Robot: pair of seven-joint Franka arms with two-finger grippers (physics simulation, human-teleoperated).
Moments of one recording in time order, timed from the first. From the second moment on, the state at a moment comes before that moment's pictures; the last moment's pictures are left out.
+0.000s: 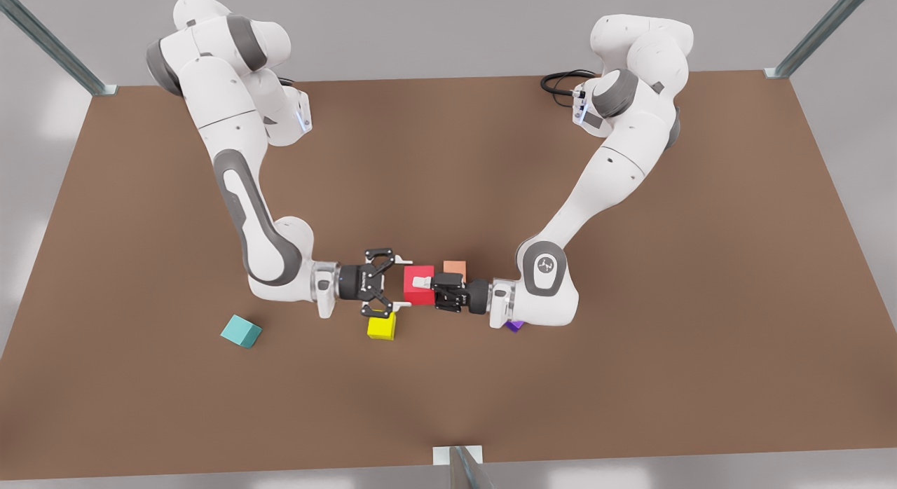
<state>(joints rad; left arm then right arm) -0.18 1.11 -0.62 -1.02 -1.18 2.12 0.62 0.24 0.60 0.12 -1.69 1.74 1.93 -2.20</state>
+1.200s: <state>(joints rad) -0.19 1.11 -0.62 -1.02 -1.19 2.13 0.63 0.23 0.63 0.18 -1.63 1.76 2.02 -2.18</state>
